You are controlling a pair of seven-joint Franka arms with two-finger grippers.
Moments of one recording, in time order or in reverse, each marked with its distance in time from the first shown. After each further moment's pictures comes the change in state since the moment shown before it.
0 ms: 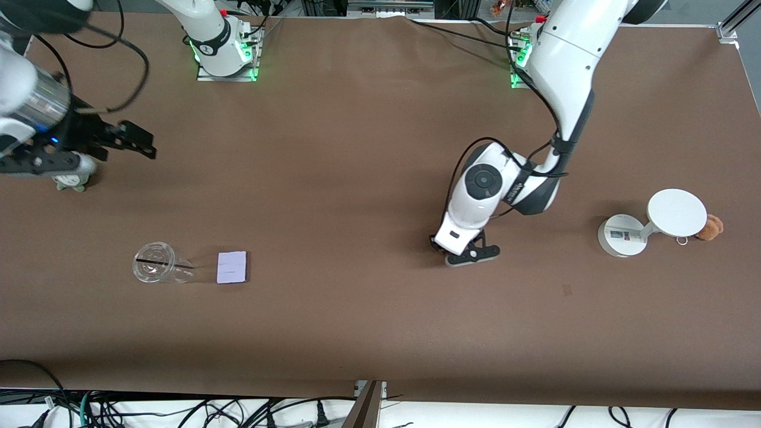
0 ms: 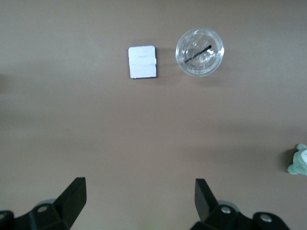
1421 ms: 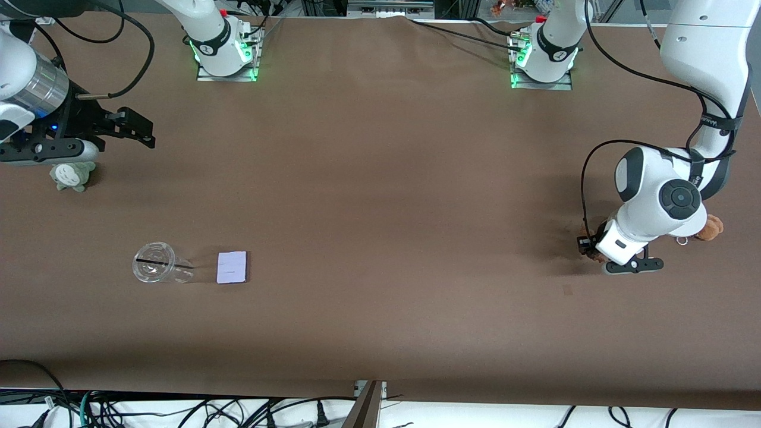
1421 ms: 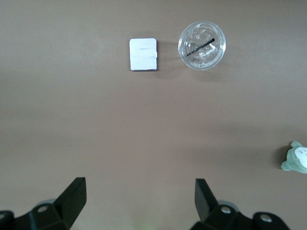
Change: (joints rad) left arm 0.520 -0.187 -0.002 -0.271 0.001 0.009 0.606; right arm 0.011 -0.027 0.015 -0.032 -0.025 -0.019 -0.010
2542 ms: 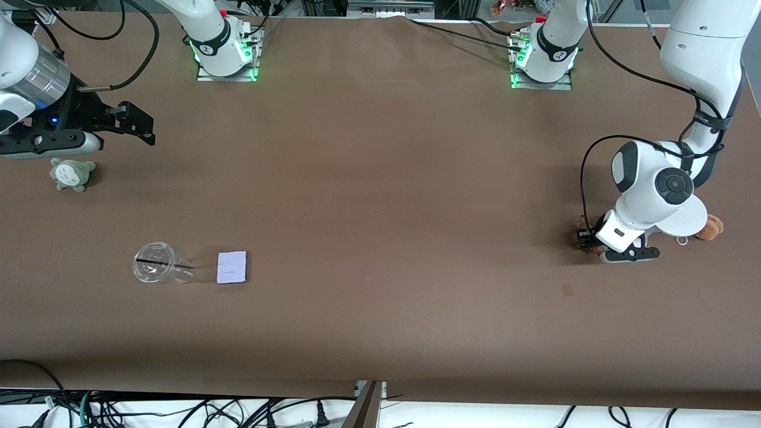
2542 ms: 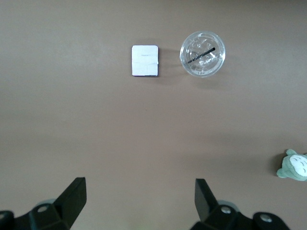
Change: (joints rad) left arm 0.040 -0.002 -0.001 -0.138 0.000 0.190 0.042; right arm -0.001 -0.016 0.022 -0.006 -0.018 0.023 -0.010
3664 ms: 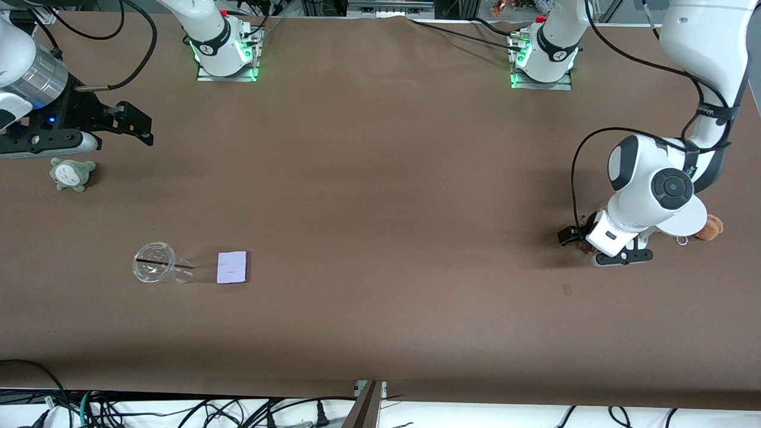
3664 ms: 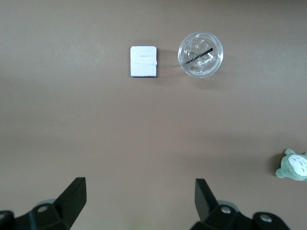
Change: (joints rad) left arm -0.001 -0.076 -0.130 0.155 0.000 -0.329 -0.127; right arm -0.061 0.000 0.055 0.000 -0.002 0.003 0.000
